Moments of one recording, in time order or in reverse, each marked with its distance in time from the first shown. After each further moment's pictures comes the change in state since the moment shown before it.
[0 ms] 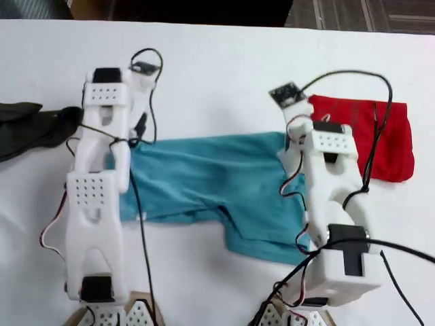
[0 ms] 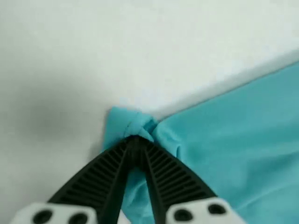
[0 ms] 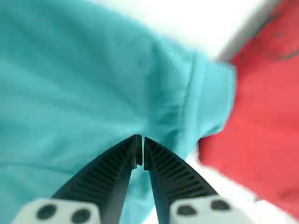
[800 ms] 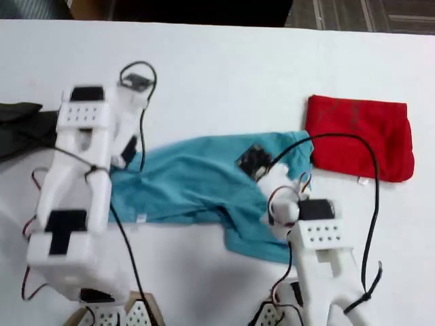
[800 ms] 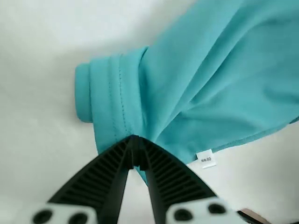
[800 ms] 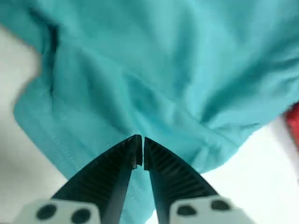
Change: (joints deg) left arm -0.7 -50.9 61.2 -14.9 -4.1; right arm -10.0 -50.3 41.1 3.1 9.8
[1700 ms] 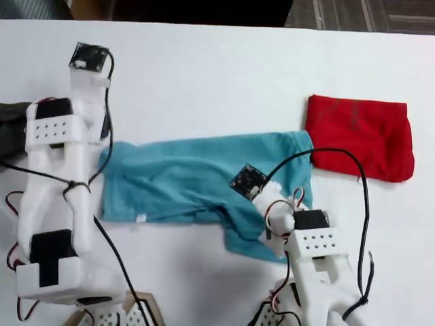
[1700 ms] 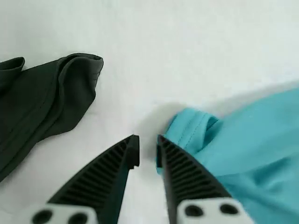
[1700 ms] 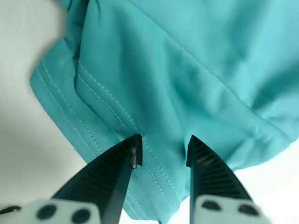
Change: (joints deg) left arm -7.5 -6.9 3.5 -19.9 4.7; right arm -0.7 -1.3 6.8 0.2 1.5
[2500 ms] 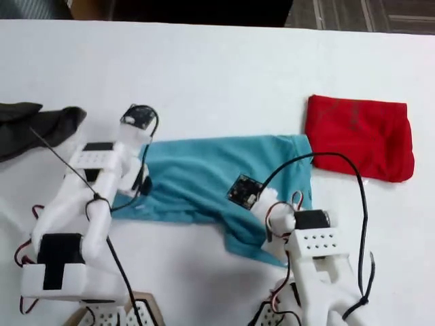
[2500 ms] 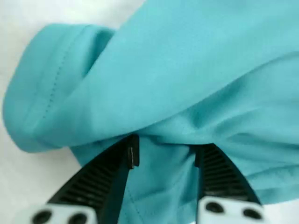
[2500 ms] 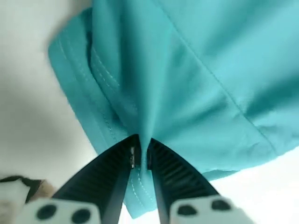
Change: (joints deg) left arm 7.6 -0.6 29.2 -16.1 -1.8; right arm 0.6 0.0 -1.4 5.8 7.4
